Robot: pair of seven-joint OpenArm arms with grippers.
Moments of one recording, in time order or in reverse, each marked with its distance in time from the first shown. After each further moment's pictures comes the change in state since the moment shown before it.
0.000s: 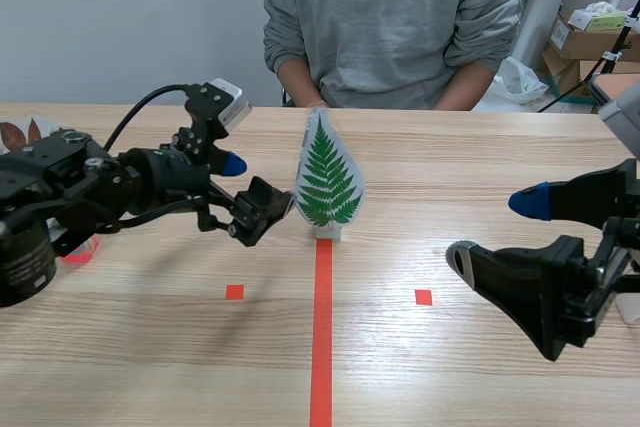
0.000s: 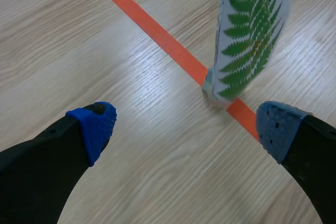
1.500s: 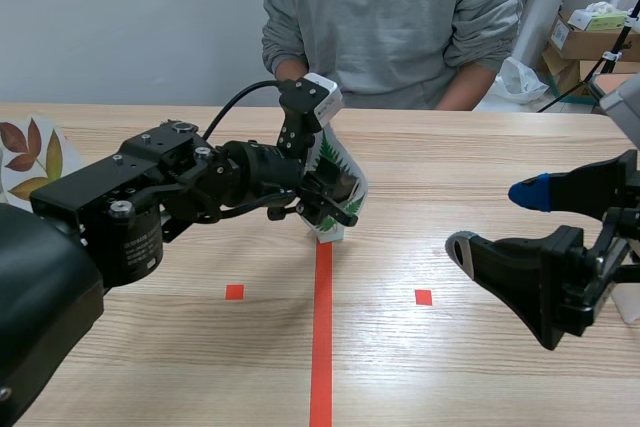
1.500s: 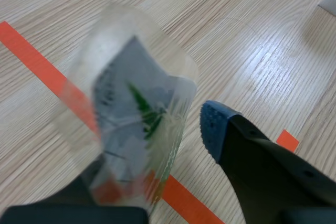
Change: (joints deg) left arm -4.3 11.2 4.3 -6.7 3.3 0.2 -1.0; right arm 0.9 0.0 0.0 0.0 0.0 0.0 0.2
